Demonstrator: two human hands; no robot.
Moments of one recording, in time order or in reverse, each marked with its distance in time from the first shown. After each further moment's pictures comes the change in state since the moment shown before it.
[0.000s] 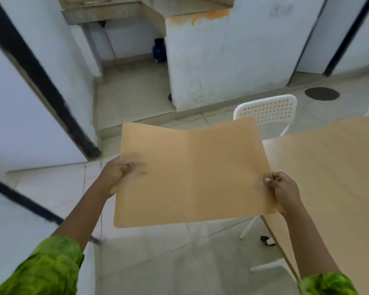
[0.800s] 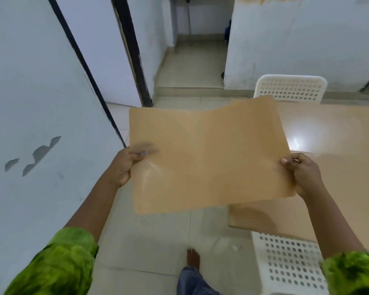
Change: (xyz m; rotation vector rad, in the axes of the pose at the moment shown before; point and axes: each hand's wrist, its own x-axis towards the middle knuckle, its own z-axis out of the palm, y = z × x) left_hand -0.407 -0.138 0.171 -0.187 0.367 0.043; right_hand -0.089 0.020 -0.264 -0.112 -0.405 -0.058
